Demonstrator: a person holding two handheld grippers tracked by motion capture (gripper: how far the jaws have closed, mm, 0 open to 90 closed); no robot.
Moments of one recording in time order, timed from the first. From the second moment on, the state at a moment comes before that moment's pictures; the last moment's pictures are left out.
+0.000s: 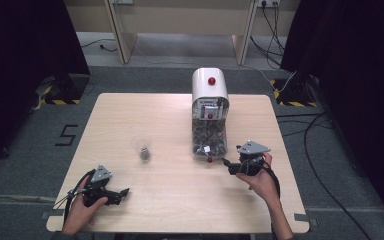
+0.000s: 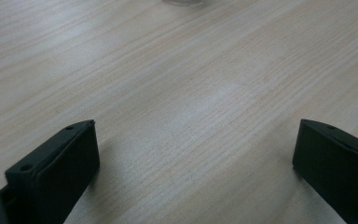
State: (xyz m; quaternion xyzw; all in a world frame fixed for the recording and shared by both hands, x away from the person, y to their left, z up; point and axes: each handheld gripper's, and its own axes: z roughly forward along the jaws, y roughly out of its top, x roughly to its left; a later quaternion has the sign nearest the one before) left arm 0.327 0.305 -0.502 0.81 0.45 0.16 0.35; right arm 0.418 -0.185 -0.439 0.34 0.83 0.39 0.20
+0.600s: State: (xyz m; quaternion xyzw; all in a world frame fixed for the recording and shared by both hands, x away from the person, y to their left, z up) left arm 0.327 0.305 -0.502 0.81 0.45 0.16 0.35; right arm 0.407 -0.196 -0.454 0.35 0.84 0.38 0.19
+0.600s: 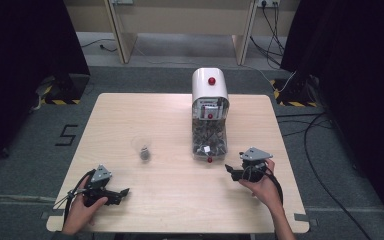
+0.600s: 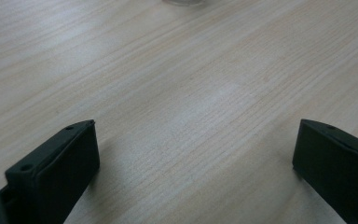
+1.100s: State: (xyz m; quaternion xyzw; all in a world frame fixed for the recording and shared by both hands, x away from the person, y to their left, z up) left arm 0.327 0.305 -0.502 0.81 0.45 0.16 0.35; right arm 0.391 -0.207 -0.466 0.35 0.84 0.37 0.19
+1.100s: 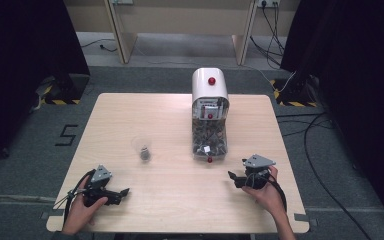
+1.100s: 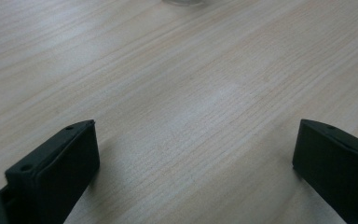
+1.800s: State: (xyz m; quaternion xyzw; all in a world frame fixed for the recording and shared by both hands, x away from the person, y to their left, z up) left arm 0.327 0.305 -0.502 0.81 0.45 0.16 0.34; right arm 0.380 -0.213 -0.472 0.35 0.84 0.36 0.19
